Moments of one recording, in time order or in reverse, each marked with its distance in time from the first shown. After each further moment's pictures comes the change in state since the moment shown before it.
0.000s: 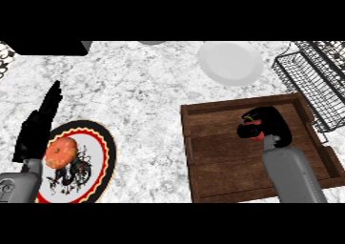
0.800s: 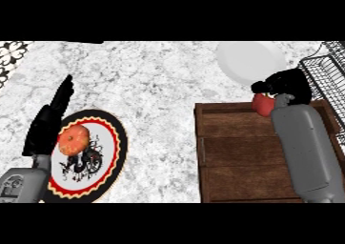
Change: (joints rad) left arm -0.035 -0.037 -0.025 -0.035 -0.027 -0.038 -0.001; right arm -0.302 -0.043 -0.203 0.191 0.193 -0.158 0.076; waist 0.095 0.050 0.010
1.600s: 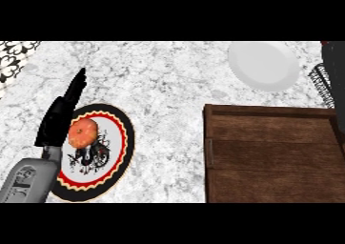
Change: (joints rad) left arm -0.069 -0.023 -0.040 0.017 -0.021 -0.011 0.019; right arm -0.420 -0.265 -0.089 0.310 0.609 -0.179 0.068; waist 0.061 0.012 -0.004
